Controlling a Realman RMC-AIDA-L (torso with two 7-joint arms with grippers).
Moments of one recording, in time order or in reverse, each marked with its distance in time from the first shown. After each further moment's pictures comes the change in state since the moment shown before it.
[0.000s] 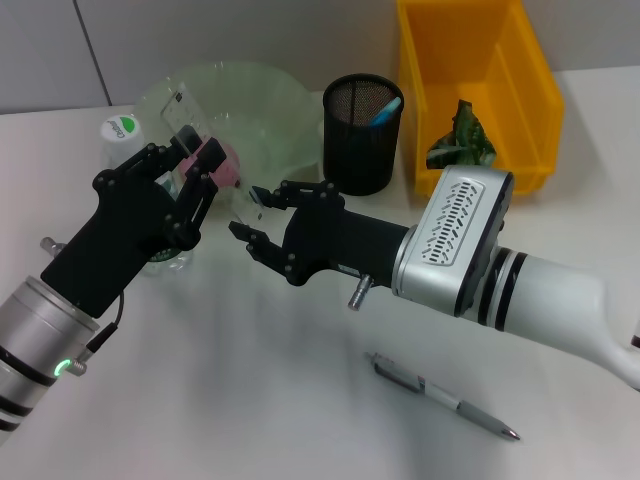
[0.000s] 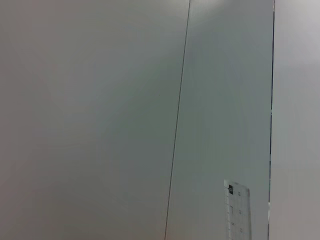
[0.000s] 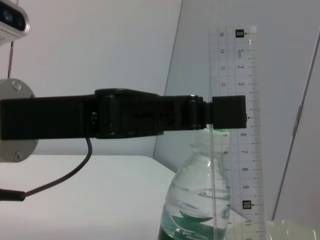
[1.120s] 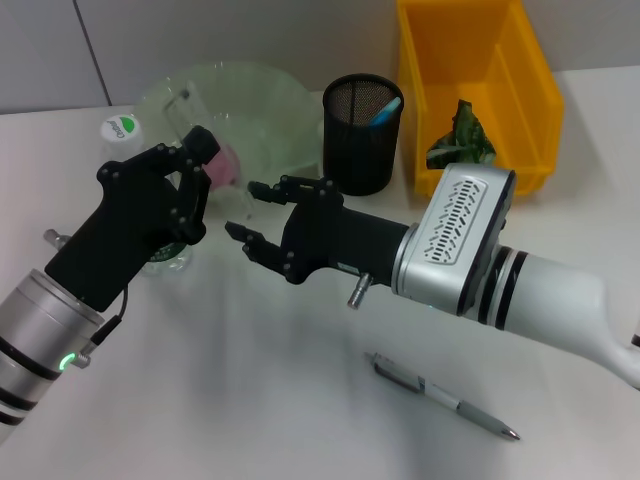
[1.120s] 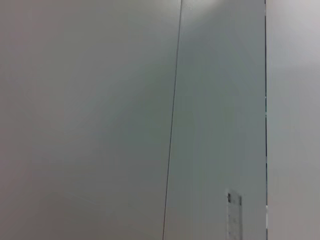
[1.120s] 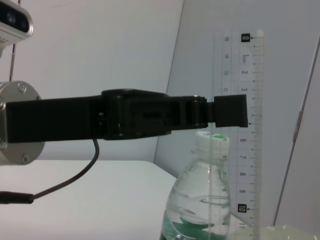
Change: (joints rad) left arm -0.011 0.000 -0.038 -0.003 0.035 0.007 0.028; right arm 0.000 0.000 0.004 0.000 0.000 -0.014 0.000
